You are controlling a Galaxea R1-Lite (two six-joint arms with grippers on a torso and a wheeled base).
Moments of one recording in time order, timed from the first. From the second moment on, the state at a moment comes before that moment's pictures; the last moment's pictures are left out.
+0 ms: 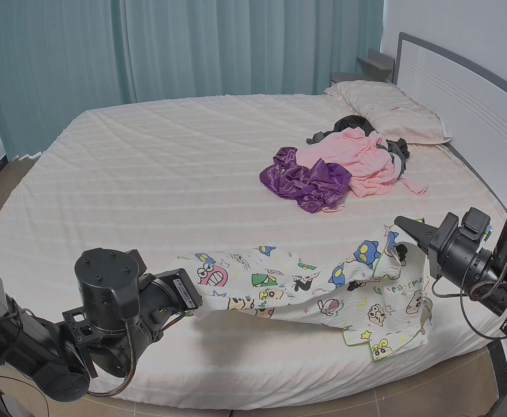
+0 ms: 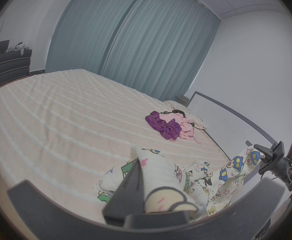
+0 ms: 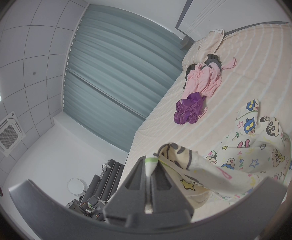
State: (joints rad) left arm -0.71 1.76 -0.40 -1.08 0.48 -0.58; right arm 0.43 1.55 -0.33 -1.19 0.08 0.93
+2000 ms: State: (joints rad) left arm -0.77 1.64 -0.38 -1.08 0.50 -0.56; right arm 0.40 1.41 -0.32 -1.17 0.08 0.83
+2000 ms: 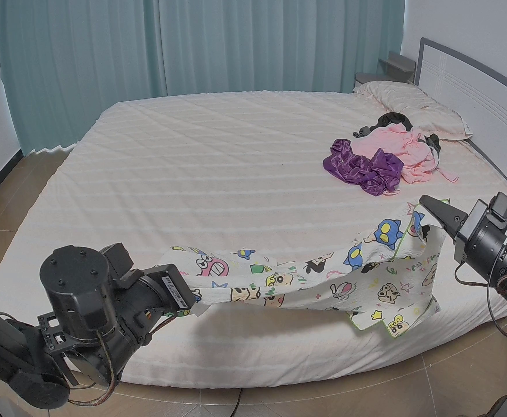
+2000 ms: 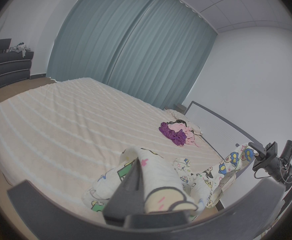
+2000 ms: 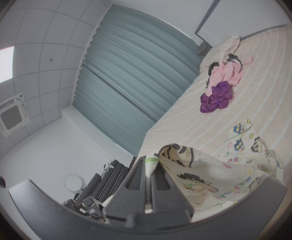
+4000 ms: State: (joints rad) left arm -0.70 1.39 -0.68 -0.79 0.57 -0.34; right arm 0.31 1.20 -0.74 -0.82 0.35 0.62
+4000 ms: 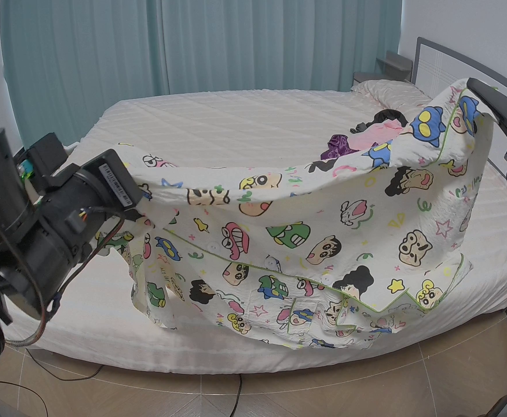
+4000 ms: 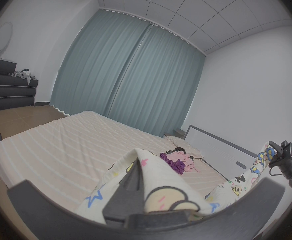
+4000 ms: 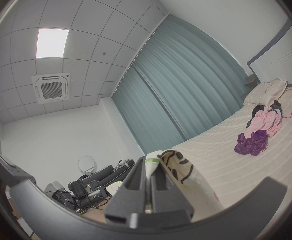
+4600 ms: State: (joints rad) left arm -0.53 1.75 -0.98 -0.79 0.54 -0.35; right arm 0.21 1.56 -0.96 -0.88 0.24 0.63
